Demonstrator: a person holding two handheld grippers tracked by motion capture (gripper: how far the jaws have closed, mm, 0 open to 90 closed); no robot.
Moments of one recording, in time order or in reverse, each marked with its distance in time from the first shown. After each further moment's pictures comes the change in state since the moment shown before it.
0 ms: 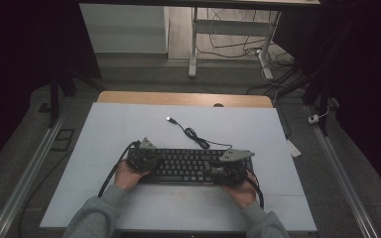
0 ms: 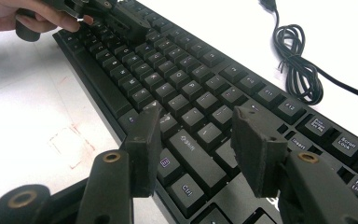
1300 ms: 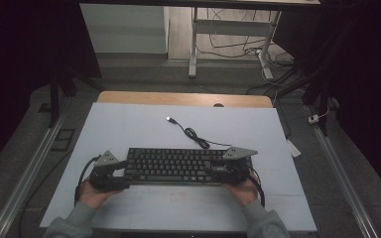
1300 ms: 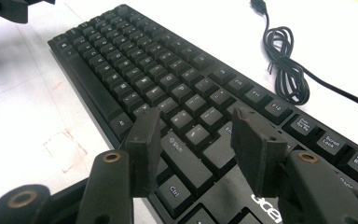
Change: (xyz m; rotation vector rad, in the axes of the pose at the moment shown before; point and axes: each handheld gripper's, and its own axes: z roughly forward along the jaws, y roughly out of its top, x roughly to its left) left arm 0.007 -0.067 -0.091 -0.144 -0.005 -0.109; right arm -0.009 0.000 -0.003 -0.020 0.005 0.021
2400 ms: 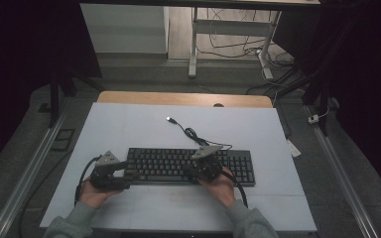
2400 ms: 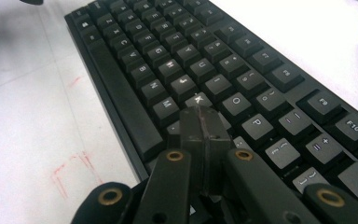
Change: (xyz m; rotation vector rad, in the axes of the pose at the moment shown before) left arm 0.002 -0.002 0.006 0.027 -0.008 -0.003; right arm 0.030 0.022 0.066 0.157 0.087 -0.083
